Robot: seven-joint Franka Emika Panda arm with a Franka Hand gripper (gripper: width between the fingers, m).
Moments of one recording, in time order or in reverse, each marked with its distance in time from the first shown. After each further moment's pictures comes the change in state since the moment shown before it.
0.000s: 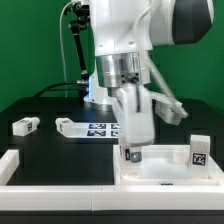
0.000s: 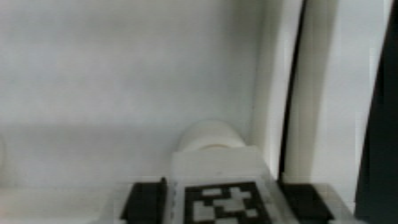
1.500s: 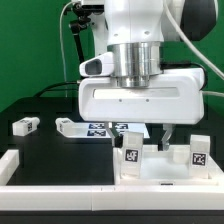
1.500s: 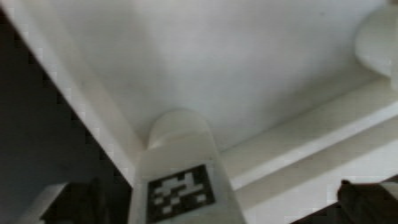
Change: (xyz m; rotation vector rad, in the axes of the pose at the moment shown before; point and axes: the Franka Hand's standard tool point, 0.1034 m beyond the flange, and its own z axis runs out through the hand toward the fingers) arm -0.010 0.007 -0.011 -0.001 0.081 -1.140
